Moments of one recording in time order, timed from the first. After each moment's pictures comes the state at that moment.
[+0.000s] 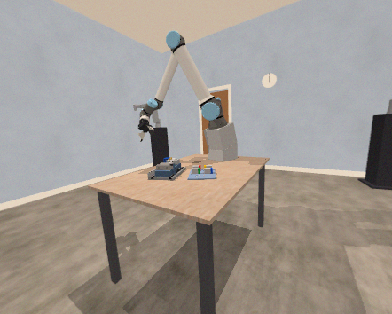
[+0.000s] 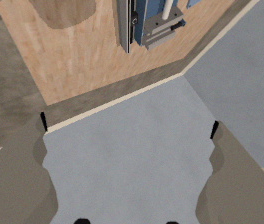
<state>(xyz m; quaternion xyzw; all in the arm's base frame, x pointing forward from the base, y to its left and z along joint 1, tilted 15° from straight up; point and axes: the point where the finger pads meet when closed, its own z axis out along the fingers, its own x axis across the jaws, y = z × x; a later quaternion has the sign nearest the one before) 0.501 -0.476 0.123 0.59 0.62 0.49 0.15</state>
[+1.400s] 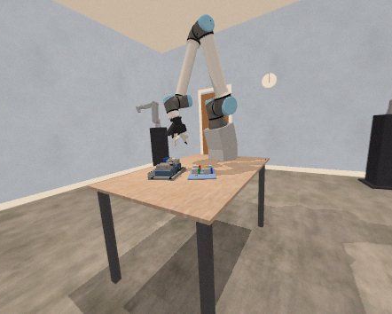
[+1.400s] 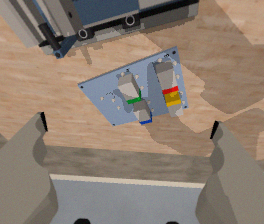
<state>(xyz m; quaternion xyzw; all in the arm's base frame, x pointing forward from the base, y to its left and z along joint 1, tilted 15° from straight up) 0.562 -0.143 0.017 0.04 0.99 0.09 0.13</state>
